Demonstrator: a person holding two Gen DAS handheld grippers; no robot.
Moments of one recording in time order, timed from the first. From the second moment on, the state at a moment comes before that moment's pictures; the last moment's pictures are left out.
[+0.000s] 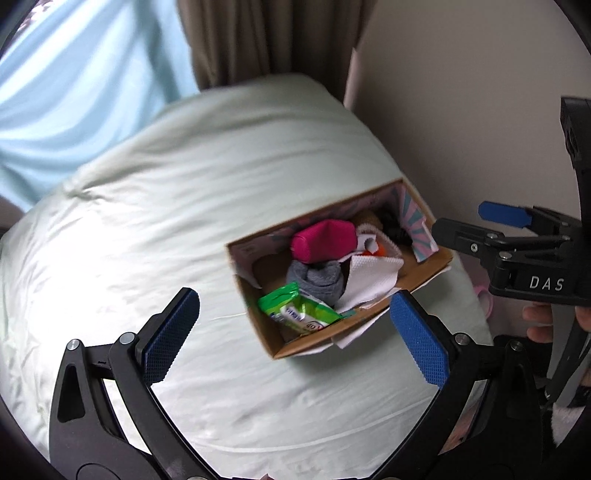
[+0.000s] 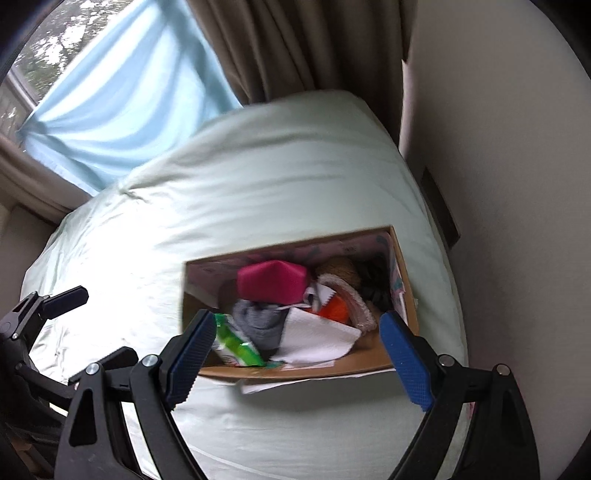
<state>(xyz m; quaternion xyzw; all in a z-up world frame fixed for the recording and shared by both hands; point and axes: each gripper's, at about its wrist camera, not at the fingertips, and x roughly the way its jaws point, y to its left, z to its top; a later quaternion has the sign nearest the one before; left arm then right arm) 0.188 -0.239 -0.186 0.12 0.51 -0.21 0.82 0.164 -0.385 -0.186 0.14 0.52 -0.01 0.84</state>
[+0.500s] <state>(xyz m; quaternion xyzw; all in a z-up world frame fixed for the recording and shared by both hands) 0.075 -0.053 -0.033 0.01 0.35 -0.08 0.93 0.083 -0.241 -0.021 0.06 0.37 0.04 0.93</state>
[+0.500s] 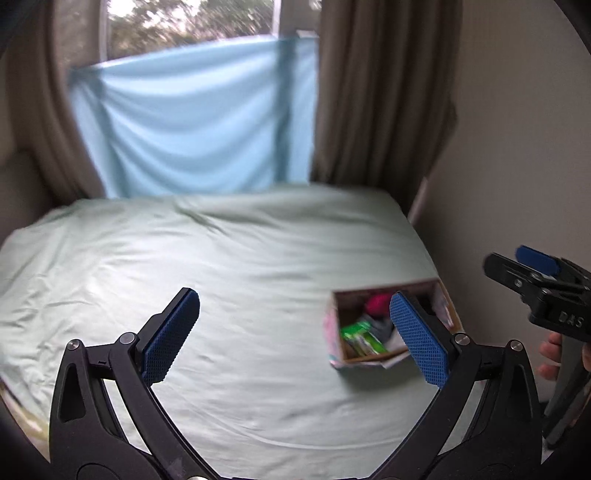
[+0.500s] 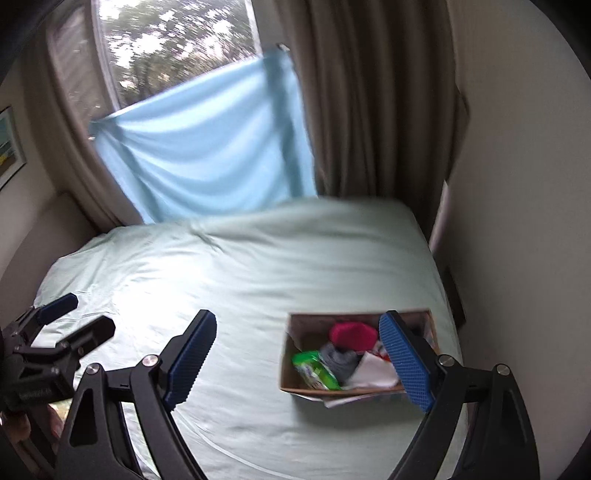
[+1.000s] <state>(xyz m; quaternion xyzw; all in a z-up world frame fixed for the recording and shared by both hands) 0.003 0.011 0.016 0.00 0.24 -0.05 0.97 0.019 -0.172 0.021 0.03 0.28 0.02 0.96</state>
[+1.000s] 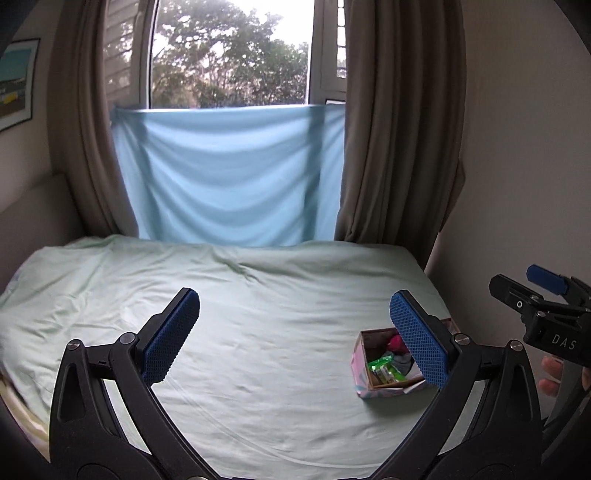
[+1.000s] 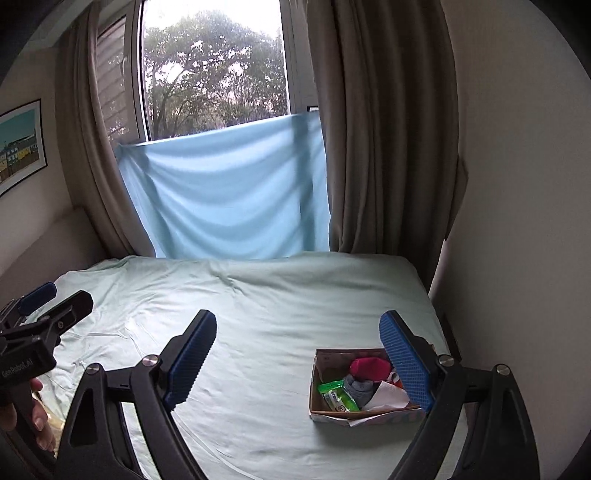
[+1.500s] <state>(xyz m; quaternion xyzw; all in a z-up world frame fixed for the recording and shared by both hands) -0.004 0.005 0.015 0.01 0.24 -0.06 0.97 0.007 -0.167 0.025 0.02 0.27 0.00 0.96</state>
